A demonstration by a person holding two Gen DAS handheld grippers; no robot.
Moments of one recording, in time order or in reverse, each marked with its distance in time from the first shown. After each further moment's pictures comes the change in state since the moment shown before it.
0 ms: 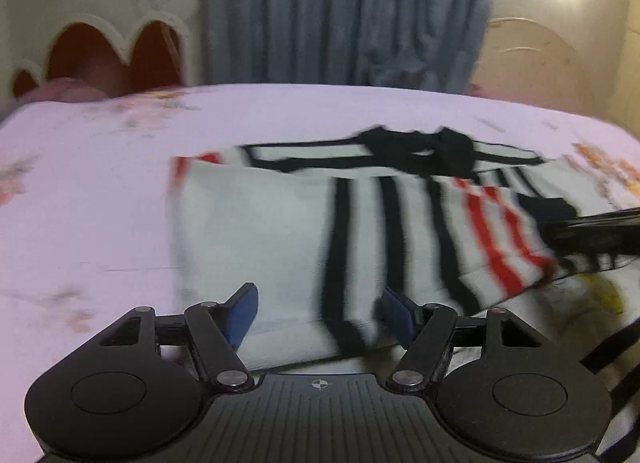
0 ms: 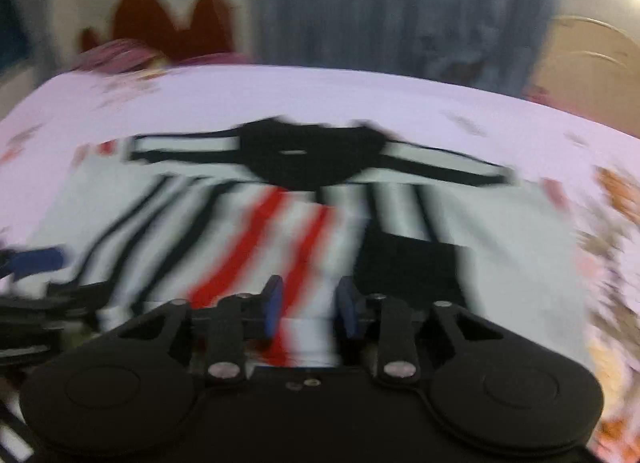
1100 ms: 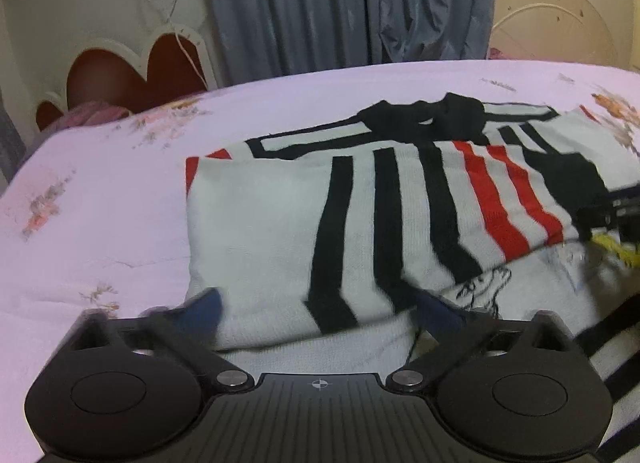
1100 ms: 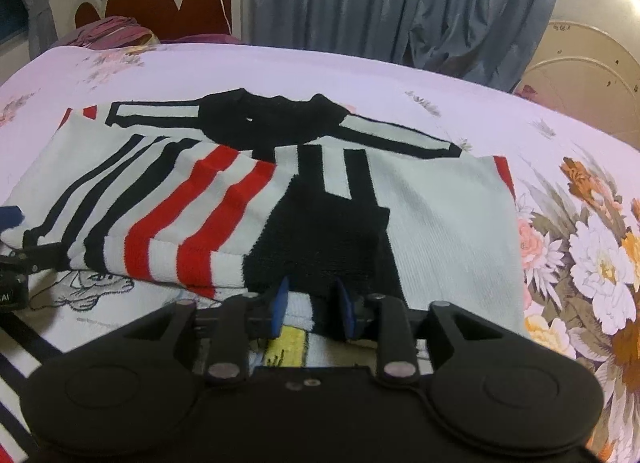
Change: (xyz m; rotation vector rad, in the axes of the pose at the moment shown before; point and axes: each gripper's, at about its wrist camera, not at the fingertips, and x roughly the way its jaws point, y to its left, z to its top) left arm -0.008 -0.038 -0.007 0.119 0.048 0.127; right arm -0.012 -0.019 -0.017 -0.101 0.049 0.064
